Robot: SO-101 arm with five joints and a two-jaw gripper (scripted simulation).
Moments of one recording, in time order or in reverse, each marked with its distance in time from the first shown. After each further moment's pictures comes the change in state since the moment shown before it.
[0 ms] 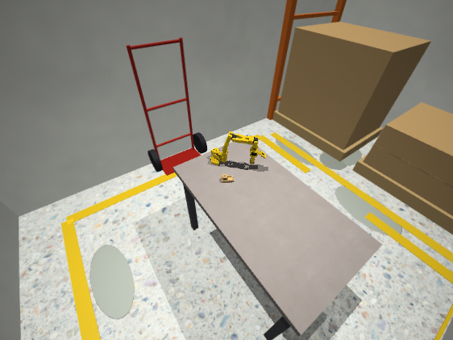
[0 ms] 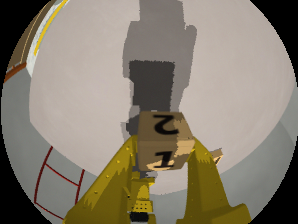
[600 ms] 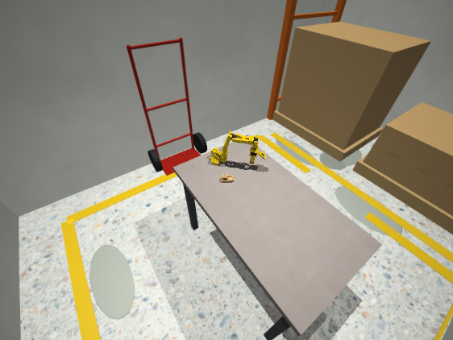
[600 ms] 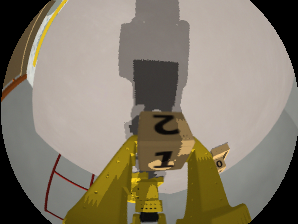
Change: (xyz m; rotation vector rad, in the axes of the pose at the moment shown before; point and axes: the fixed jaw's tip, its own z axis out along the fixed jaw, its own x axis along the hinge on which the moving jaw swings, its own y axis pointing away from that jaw) arm -0.001 0.000 0.000 0.000 0.000 0.103
